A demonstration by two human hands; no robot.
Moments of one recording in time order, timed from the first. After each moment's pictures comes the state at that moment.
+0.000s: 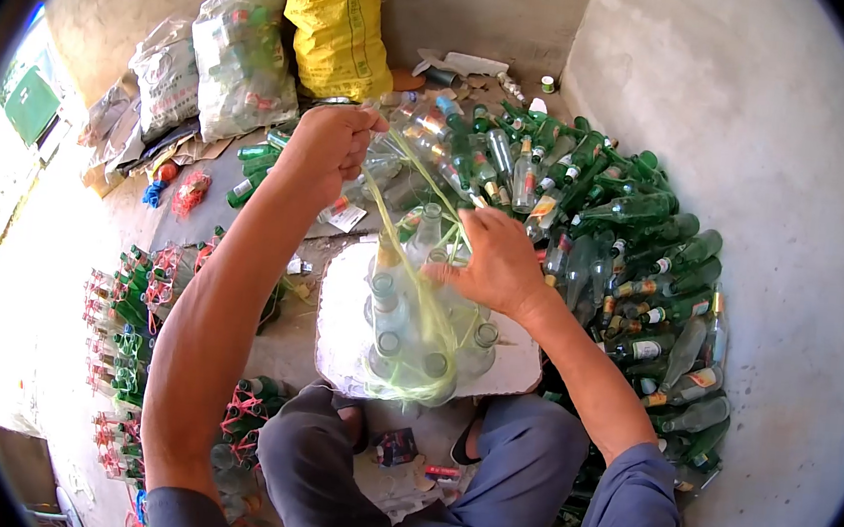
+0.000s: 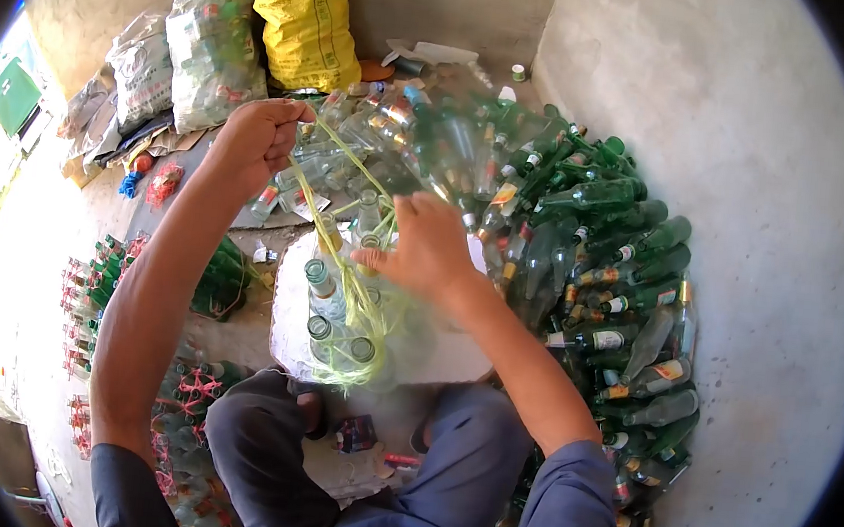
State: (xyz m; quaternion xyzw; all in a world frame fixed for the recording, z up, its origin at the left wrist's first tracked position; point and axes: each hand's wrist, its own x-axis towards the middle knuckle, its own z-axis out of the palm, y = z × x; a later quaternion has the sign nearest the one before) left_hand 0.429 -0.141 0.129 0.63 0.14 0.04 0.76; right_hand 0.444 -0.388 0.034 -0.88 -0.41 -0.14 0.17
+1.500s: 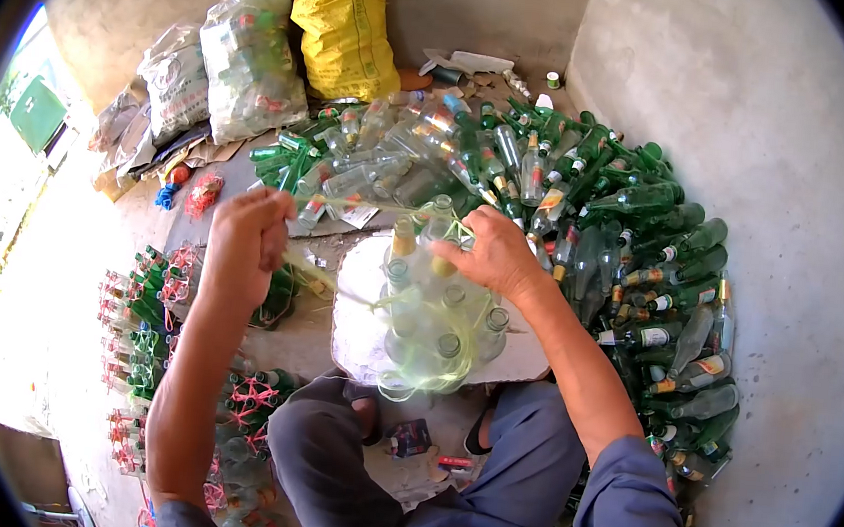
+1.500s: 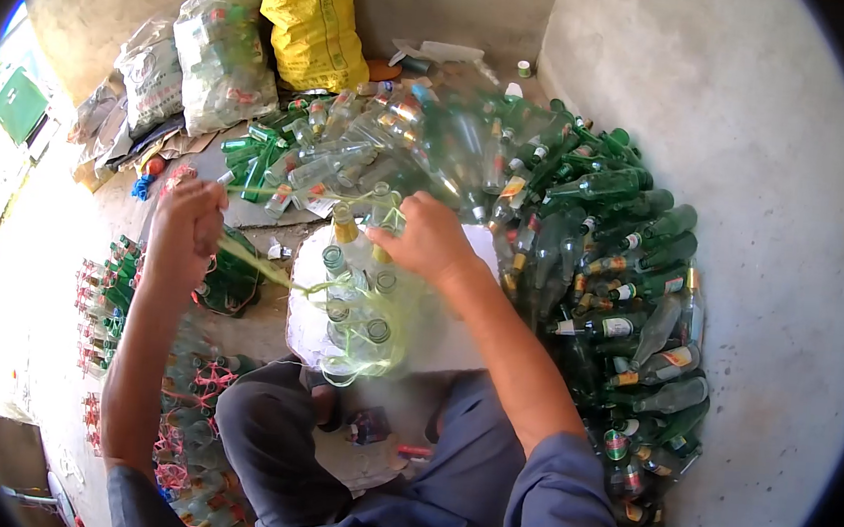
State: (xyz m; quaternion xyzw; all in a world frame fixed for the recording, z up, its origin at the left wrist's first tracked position) left_hand 0.291 -0.110 0.118 0.65 0.14 0.15 0.73; right_hand 0.444 -0.376 0.007 -0.87 -0.37 -0.11 0.33
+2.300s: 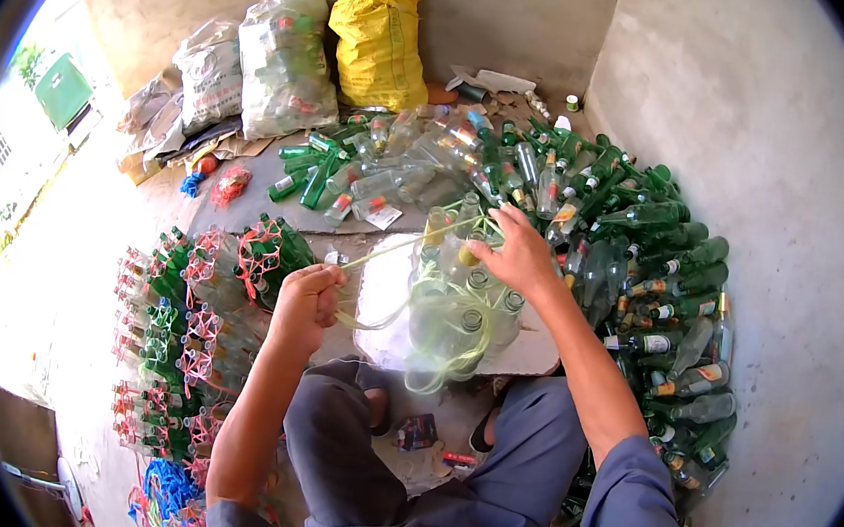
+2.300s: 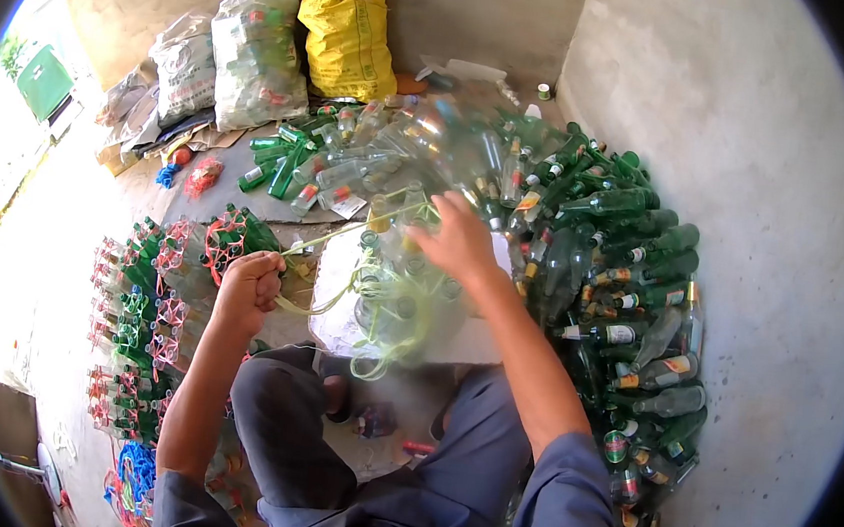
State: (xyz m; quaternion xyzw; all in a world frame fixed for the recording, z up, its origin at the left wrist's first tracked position) left_hand 0.217 -0.119 0.033 0.54 0.25 0.07 0.80; right_hand 0.427 -0.382 -0.008 -0.85 -0.36 -0.24 0.31
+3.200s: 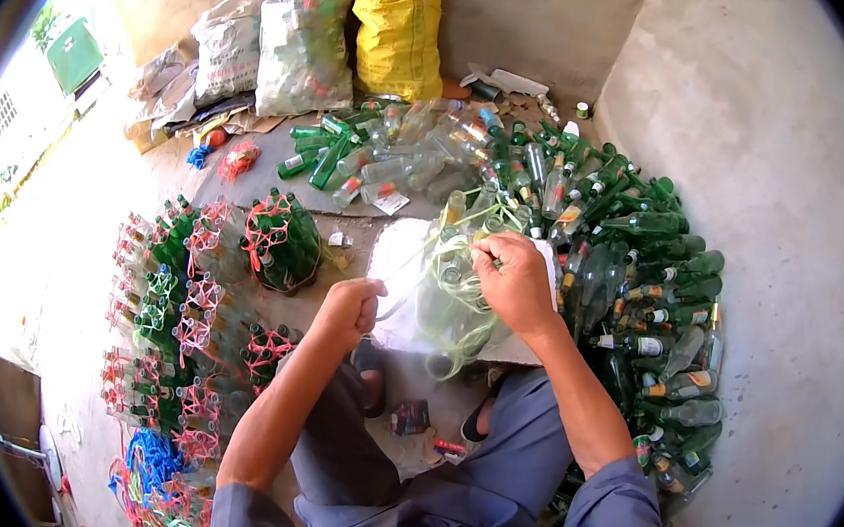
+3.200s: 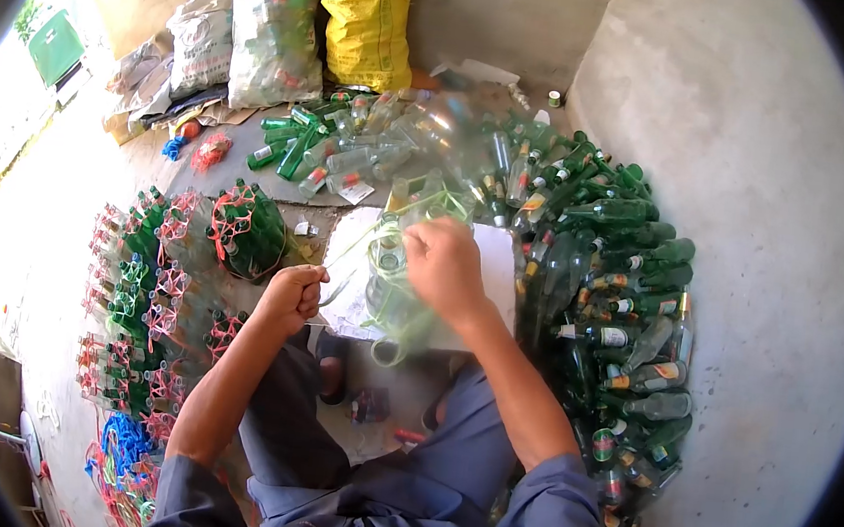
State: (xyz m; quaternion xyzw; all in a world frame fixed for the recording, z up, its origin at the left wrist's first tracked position) left_hand 0.207 -0.137 -0.041 0.49 0.24 -0.04 0.84; right_hand 0.330 -0.368 0.044 -0.78 -0.41 -0.16 0.45
